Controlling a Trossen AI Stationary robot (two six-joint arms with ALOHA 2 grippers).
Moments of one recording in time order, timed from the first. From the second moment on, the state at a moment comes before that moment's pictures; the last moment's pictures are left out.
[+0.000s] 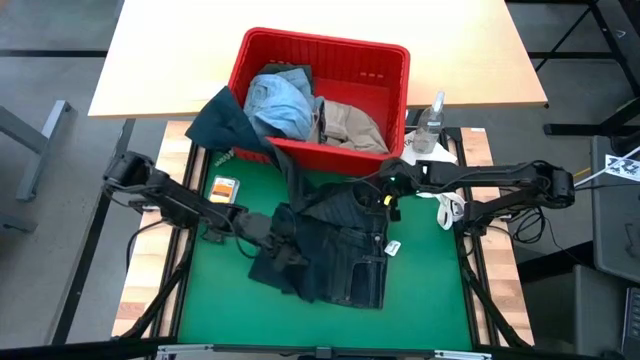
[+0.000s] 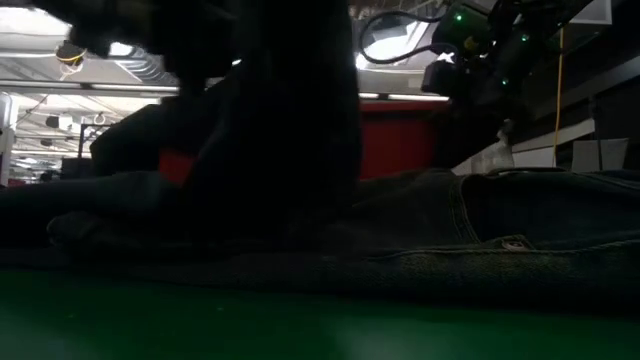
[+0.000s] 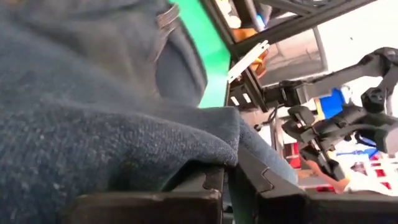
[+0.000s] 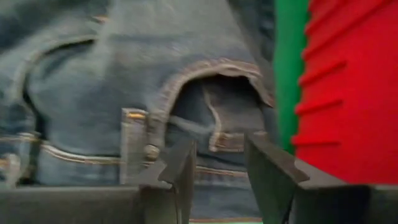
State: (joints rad) left arm -0.28 1.49 0.66 0.47 0.09 -1.10; right arm -0.34 1.27 0.76 -0.42 -0.05 -0.37
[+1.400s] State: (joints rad) left arm -0.13 1.88 1.12 0.50 0.27 -0.41; right arm -0.34 1.23 0.77 -0.39 -0.12 -0.29
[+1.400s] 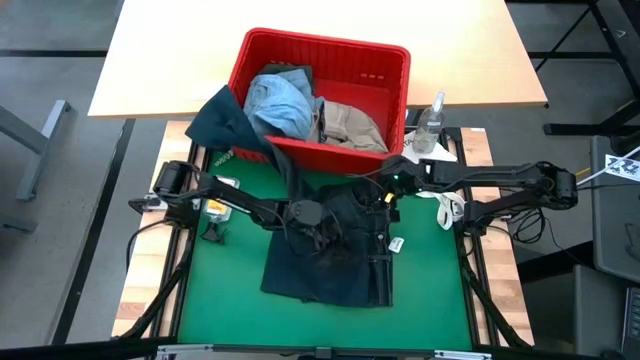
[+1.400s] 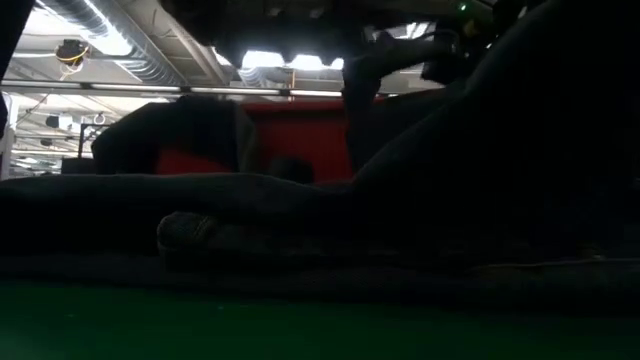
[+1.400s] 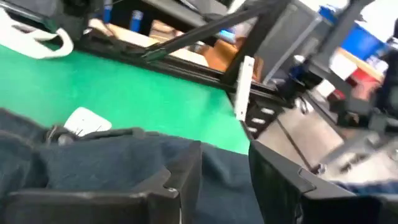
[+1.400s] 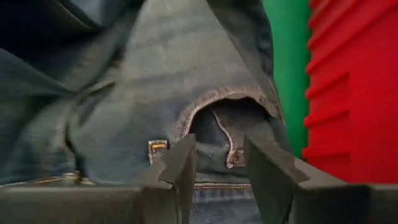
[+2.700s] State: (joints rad) left arm -0.13 1.60 1.12 -0.03 0.15 -0.21; right arm -0.06 1.10 0.77 -0.16 0.20 -0.30
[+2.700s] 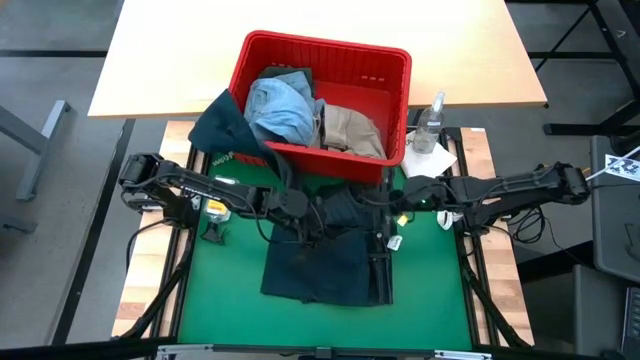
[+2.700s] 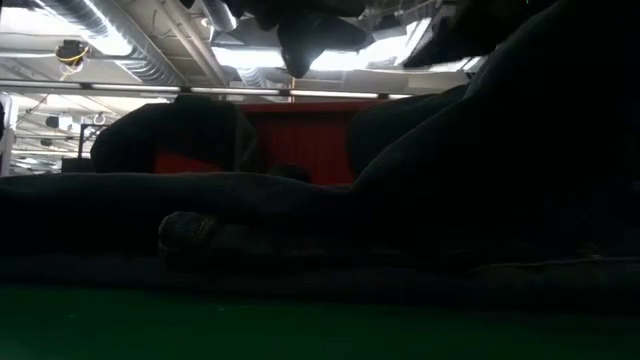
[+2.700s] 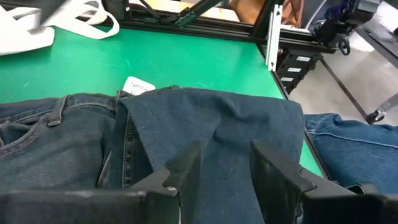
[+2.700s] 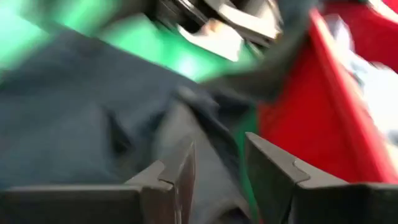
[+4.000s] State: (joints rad) left arm -0.13 1.53 1.12 -0.28 0.13 -0.20; right arm -0.32 1.00 0.77 -0.07 -0.03 -0.35
